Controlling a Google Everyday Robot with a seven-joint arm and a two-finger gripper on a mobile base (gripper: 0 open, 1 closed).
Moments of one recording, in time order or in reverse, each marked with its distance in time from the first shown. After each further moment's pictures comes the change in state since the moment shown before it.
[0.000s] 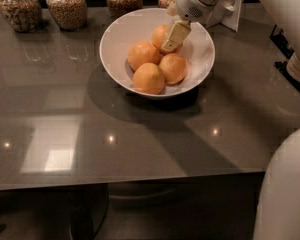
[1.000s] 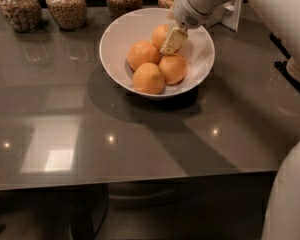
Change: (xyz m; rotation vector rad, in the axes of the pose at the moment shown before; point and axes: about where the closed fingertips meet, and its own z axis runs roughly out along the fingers) arm 0.005 -0.001 0.015 0.050 0.010 -0.001
